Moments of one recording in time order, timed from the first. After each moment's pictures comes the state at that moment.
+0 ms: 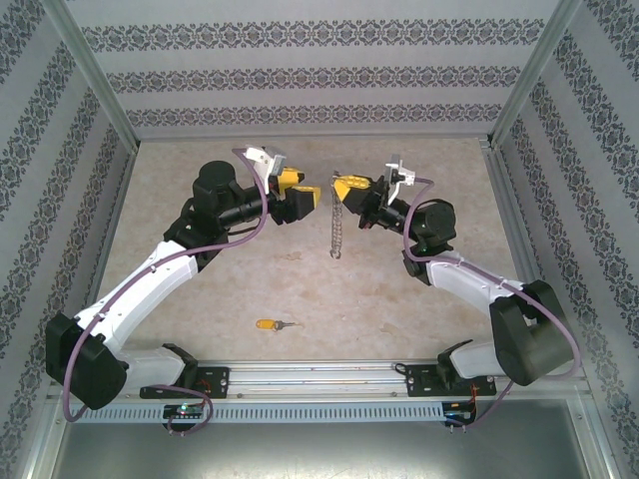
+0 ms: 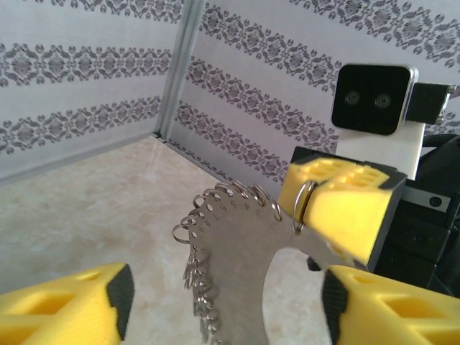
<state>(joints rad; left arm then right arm) -0.49 1.25 1.08 0.06 0.54 -0.27 0.42 1.37 0.70 1.20 -0.72 0.73</state>
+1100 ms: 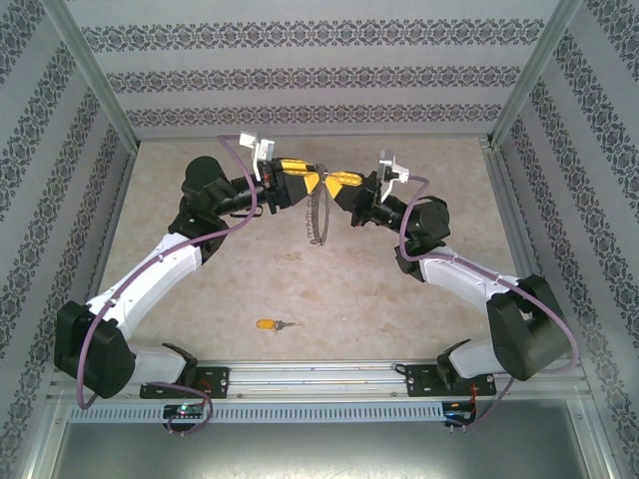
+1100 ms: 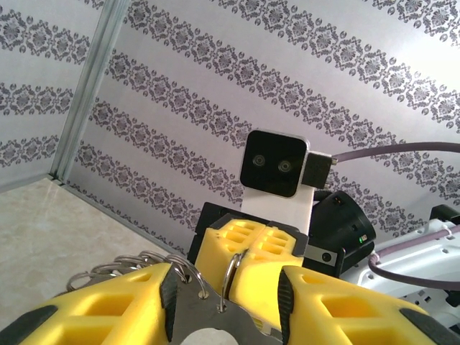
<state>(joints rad) -0.42 1.32 1.07 0.44 0.81 -0.60 0.47 1.41 0.75 1.23 -0.69 0.73</state>
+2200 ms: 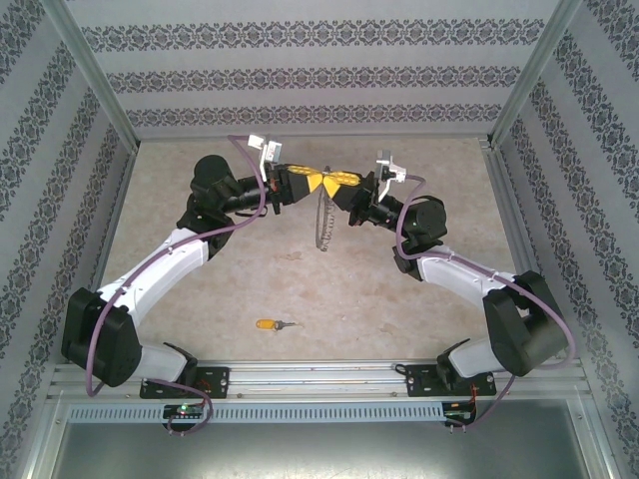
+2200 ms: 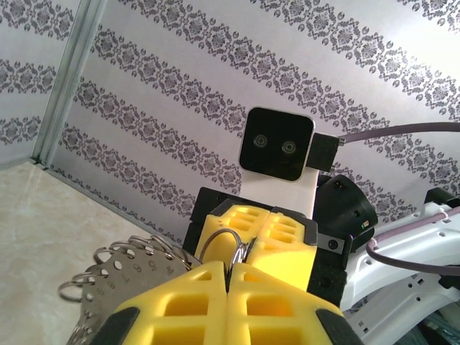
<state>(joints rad) -0.43 1.38 1.07 0.49 0.87 -0.61 0.48 1.43 0.76 1.24 -0.69 0.73</state>
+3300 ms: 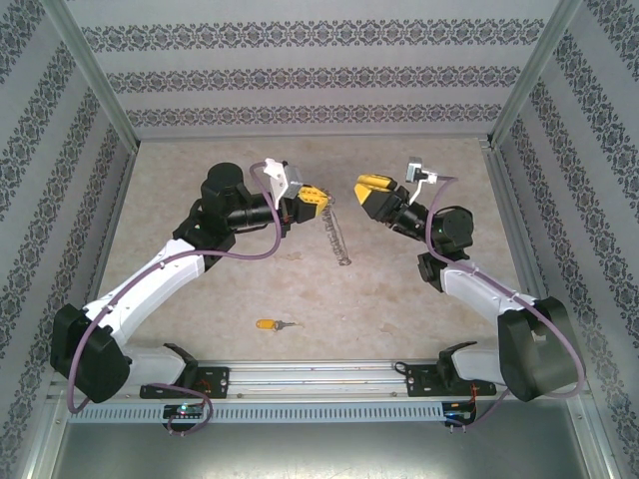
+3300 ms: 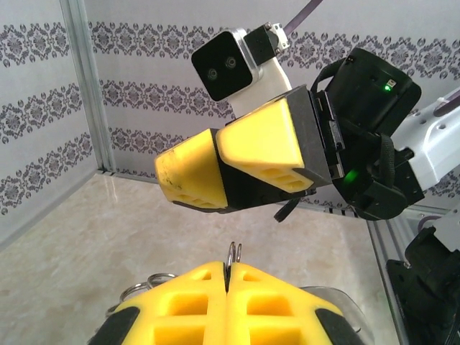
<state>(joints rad) -0.52 1.29 1.07 0.13 0.76 0.07 0.30 1.28 0.60 1.16 -0.74 0.94</state>
